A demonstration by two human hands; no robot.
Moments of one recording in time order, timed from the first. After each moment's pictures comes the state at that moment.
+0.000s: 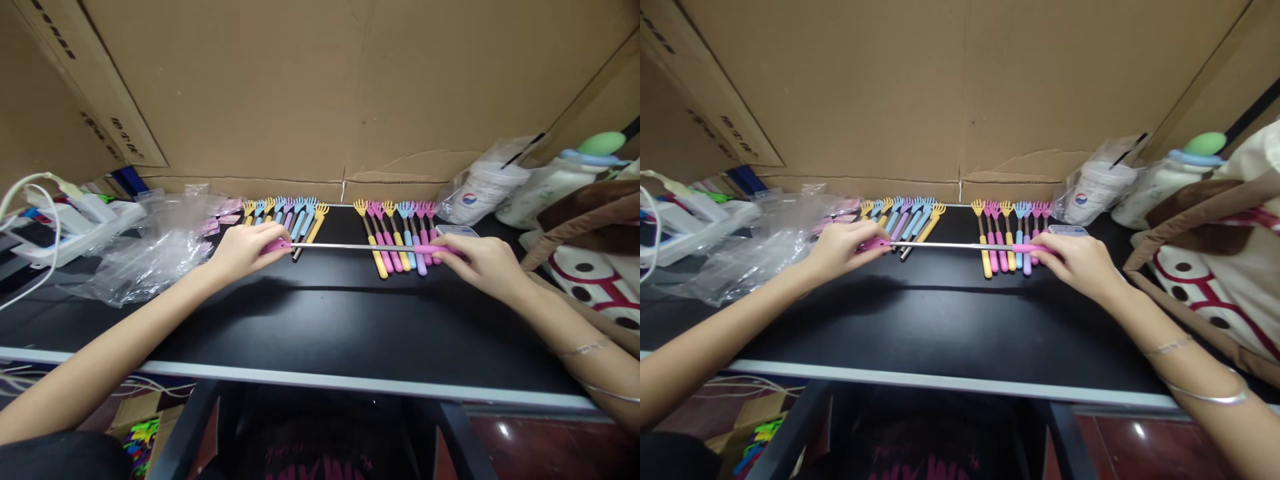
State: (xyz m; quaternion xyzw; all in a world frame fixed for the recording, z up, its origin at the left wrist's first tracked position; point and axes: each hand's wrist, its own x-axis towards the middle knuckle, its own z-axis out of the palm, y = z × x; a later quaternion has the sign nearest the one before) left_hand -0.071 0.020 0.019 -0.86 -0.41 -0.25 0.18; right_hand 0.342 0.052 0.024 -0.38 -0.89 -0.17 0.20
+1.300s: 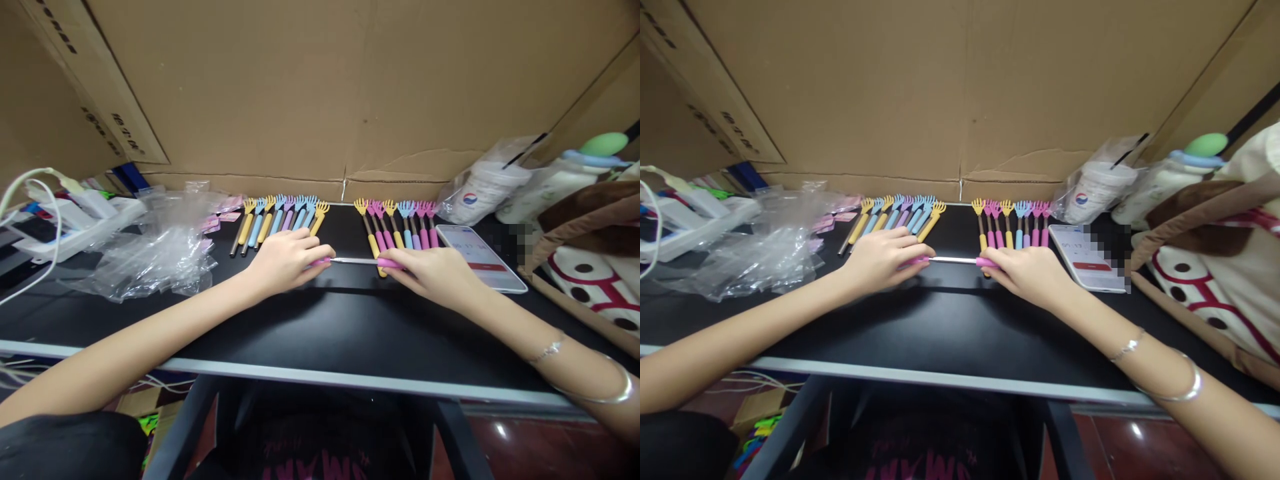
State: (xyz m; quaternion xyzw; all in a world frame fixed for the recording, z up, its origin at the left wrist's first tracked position) left_hand -0.010 0.008 0.017 -0.89 -0.35 -0.20 0.23; right_hand 0.273 0.026 0.021 -0.33 -0.90 -0.24 0.15
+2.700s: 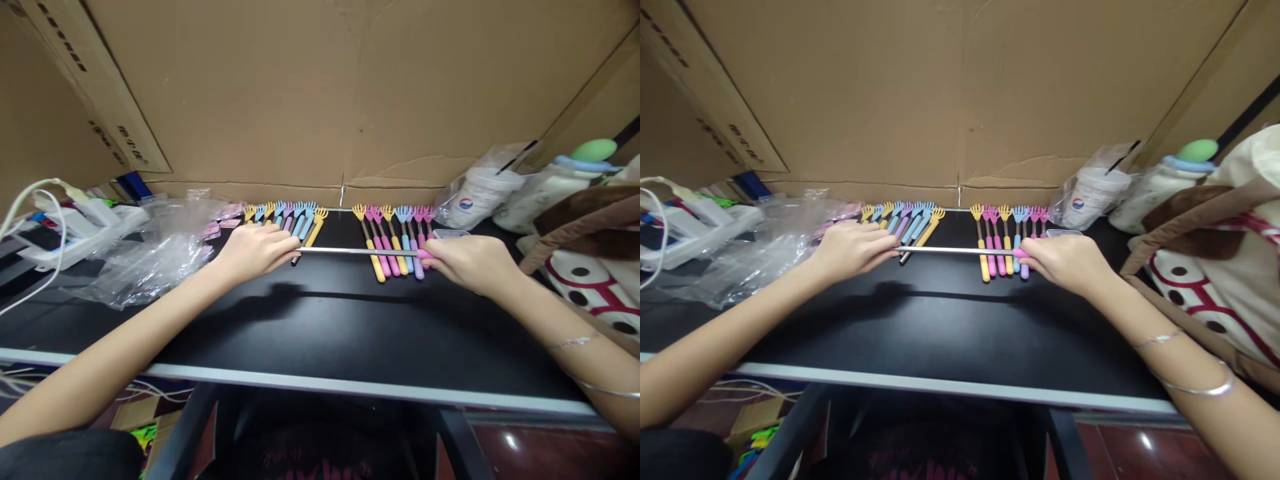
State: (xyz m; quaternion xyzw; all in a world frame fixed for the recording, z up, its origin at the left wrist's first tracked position) left_hand -0.049 0.019 0.033 -0.85 -0.34 -0.15 0.37; right_hand 0.325 0.052 0.035 -0.32 -0.87 -0.35 0.13
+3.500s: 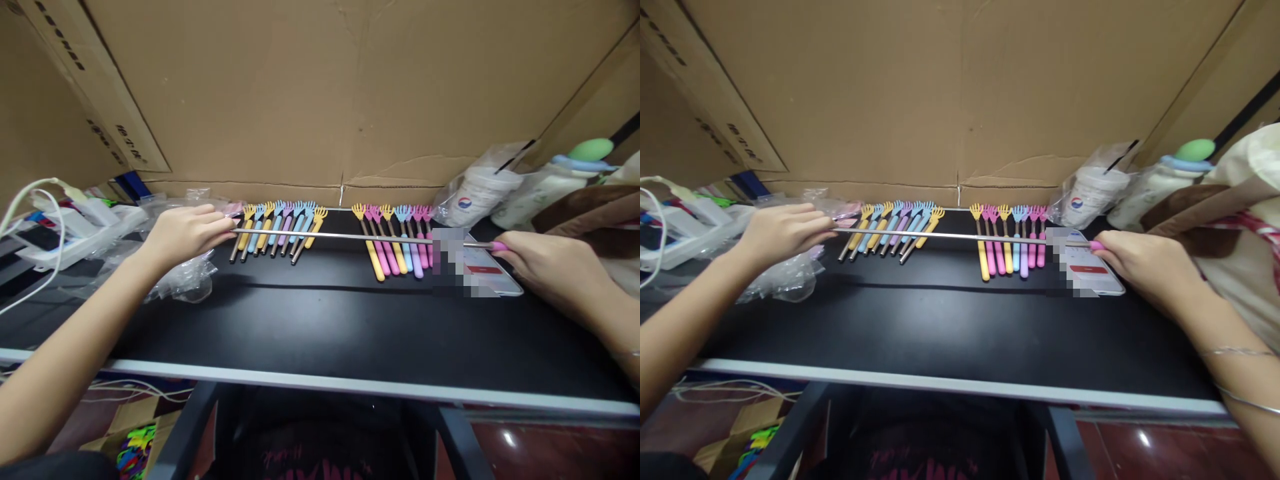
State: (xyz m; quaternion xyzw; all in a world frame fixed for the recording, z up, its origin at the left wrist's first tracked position) left_hand -0.152 0.018 0.046 -0.81 -0.44 -0.05 0.39; right_hand 0.436 0.056 0.034 -0.50 -0.80 -0.31 0.06
